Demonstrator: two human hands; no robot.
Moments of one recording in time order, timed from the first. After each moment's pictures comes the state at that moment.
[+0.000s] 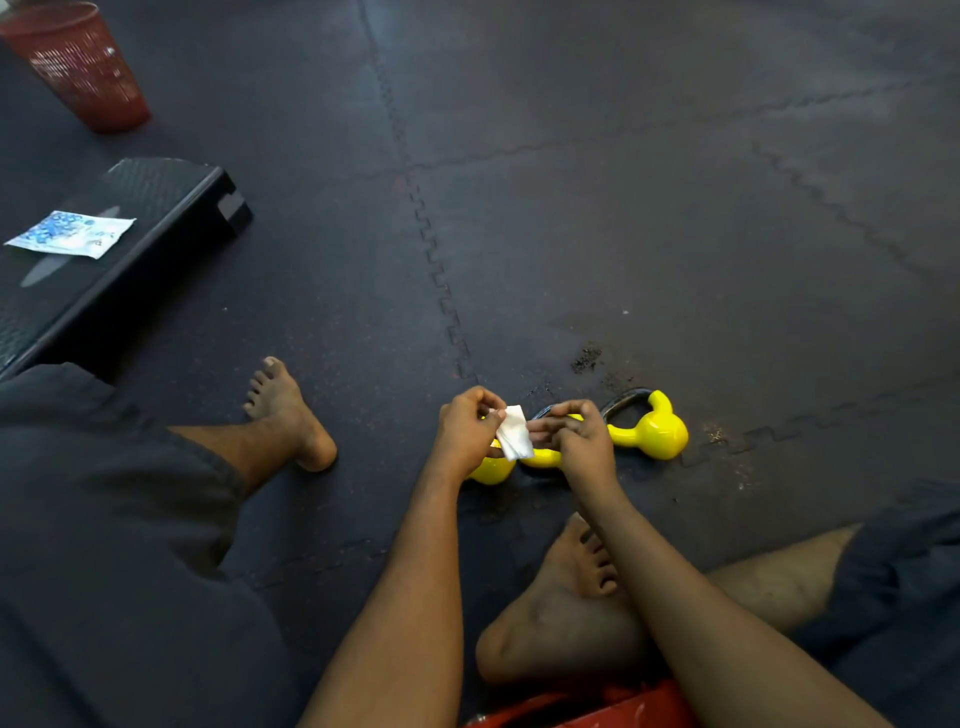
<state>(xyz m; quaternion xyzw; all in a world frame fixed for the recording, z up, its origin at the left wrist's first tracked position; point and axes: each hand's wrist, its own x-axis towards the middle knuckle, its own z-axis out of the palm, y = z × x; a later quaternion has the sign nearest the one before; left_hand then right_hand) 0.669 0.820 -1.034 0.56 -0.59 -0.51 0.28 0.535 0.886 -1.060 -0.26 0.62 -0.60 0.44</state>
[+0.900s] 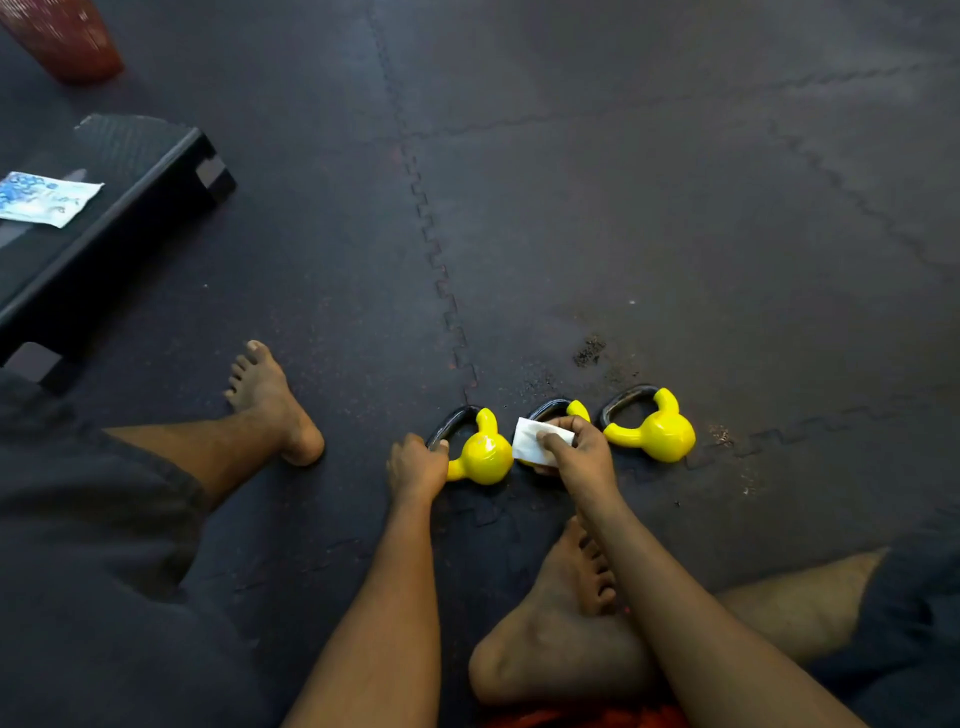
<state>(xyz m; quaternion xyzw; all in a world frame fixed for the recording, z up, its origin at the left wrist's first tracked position) 0.717 0.805 -1.121 0.76 -0.54 -0.35 0.10 0.525 0.882 -1.093 -0.26 0.70 -0.51 0.44</state>
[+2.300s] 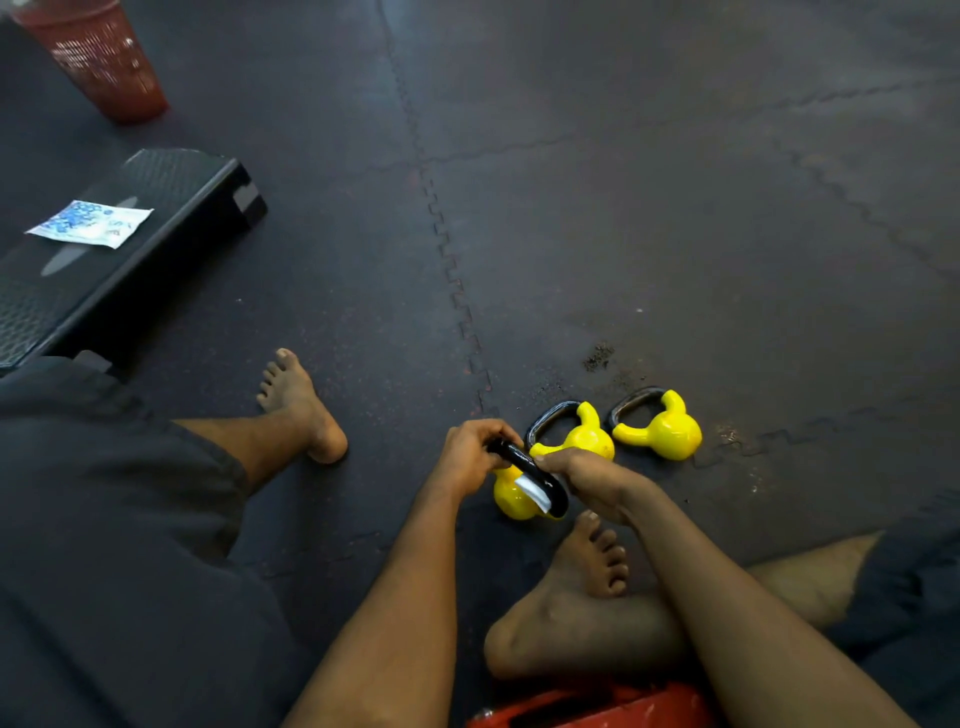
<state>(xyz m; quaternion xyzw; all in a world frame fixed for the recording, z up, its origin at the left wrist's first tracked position) 0.695 0.825 -1.081 0.50 -0.68 -0.50 0.20 0.524 0.898 -1.067 -0.33 0.63 -0.29 0.64</state>
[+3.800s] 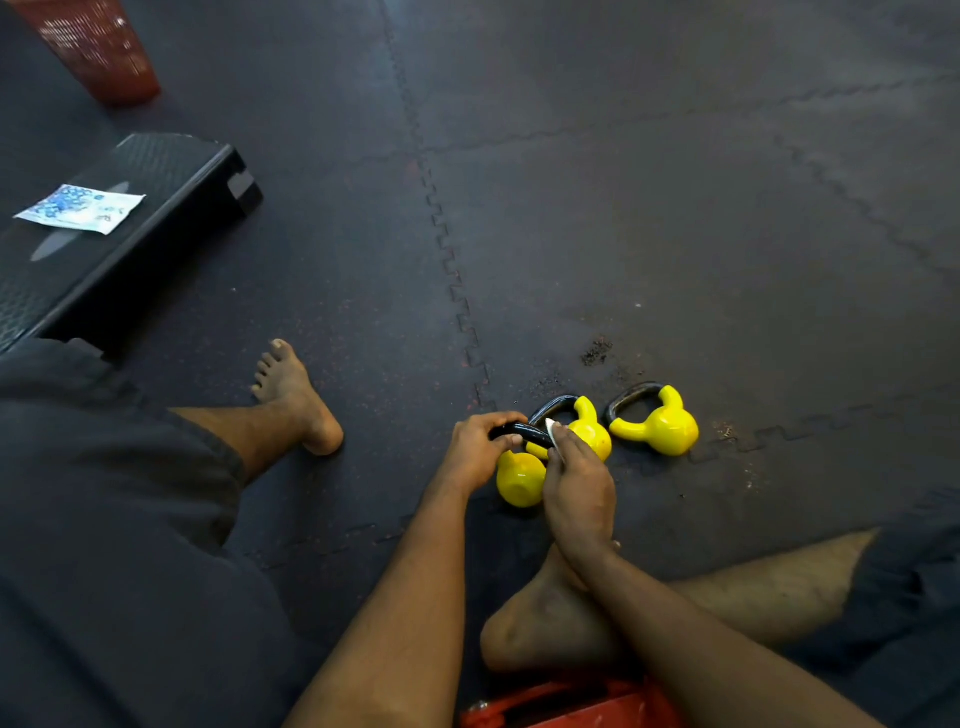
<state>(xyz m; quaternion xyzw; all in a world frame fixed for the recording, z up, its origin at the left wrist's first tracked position) 0.681 0.834 -1.069 0.52 -0.67 -0.49 0.20 0.560 0.928 -1.094 -0.49 0.77 -0.39 0.10</state>
